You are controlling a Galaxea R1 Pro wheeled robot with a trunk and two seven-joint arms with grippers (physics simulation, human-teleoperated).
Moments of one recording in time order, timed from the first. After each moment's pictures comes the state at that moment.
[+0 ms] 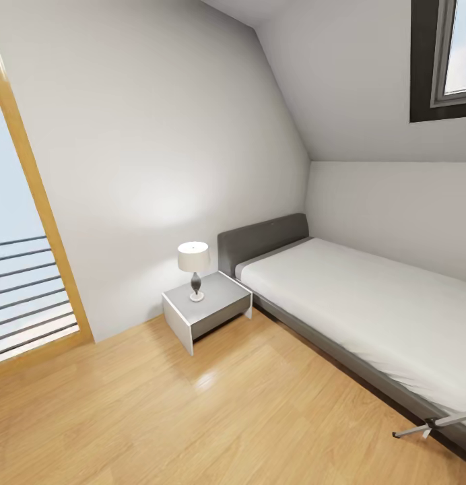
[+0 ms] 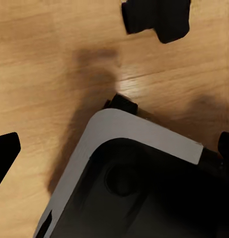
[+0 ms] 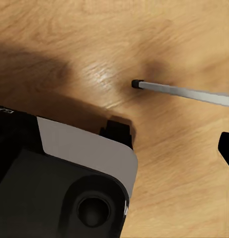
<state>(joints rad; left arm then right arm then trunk) -0.01 0.09 0.03 -0.24 0.46 0.04 0.01 -0.26 -0.02 0.12 -0.01 0.15 0.04 0.10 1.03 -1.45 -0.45</state>
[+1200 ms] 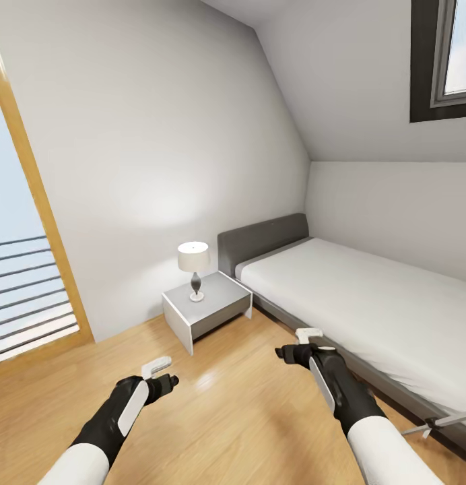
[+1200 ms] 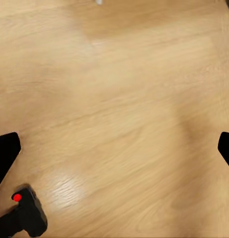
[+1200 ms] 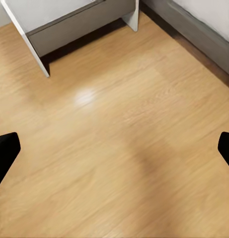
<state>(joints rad) -0.55 -0.02 0.02 -0.72 0.42 0.55 0.19 -0.63 0.03 0.02 -0.83 0.01 0.55 0.10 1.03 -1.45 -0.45</state>
